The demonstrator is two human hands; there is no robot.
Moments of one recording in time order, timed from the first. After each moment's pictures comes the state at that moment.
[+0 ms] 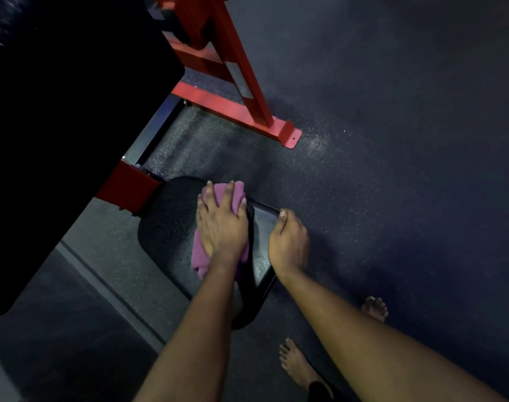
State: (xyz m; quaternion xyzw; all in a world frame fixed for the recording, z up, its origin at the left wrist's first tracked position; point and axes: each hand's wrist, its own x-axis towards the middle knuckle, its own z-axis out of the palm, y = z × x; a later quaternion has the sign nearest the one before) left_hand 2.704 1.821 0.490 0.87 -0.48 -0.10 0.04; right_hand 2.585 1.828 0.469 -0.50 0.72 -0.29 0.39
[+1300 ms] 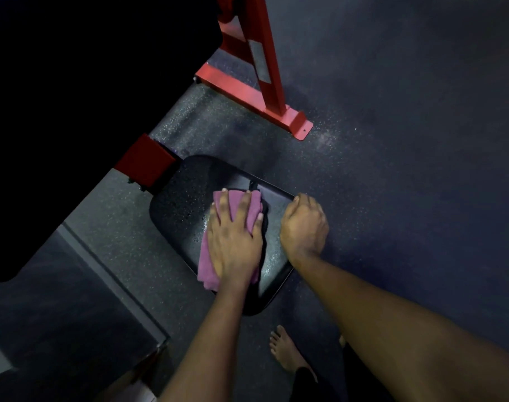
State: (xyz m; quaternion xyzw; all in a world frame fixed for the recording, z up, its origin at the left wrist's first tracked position) left_hand 2.714 1.887 0.490 0.87 -0.49 -0.10 0.05; right_hand 2.607 1.817 0.472 -0.64 0.72 -0.18 0.19
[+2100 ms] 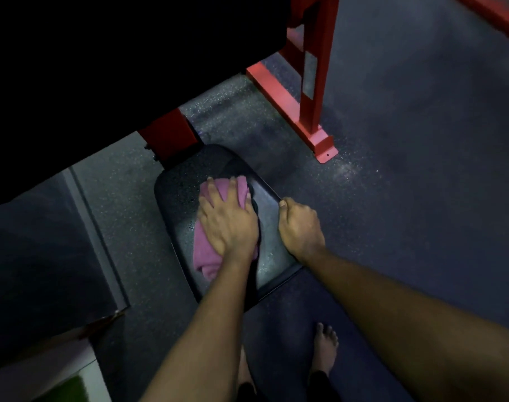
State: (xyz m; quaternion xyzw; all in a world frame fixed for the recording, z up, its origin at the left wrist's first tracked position) left_hand 2.715 1.830 0.481 0.96 -0.26 -0.07 0.06; right_hand 2.600 1.755 0.471 -0.83 0.46 -0.08 0.30
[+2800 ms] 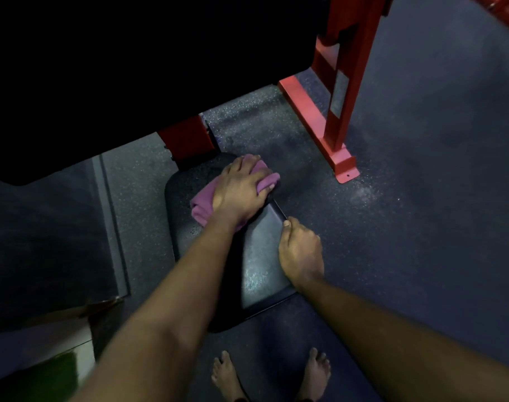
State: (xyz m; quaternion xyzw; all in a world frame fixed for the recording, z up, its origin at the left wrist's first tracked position) left_hand 2.789 1.772 0.476 0.86 -0.50 -0.09 0.02; right_hand 2.599 1.755 0.466 -0.83 0.45 -0.09 0.31
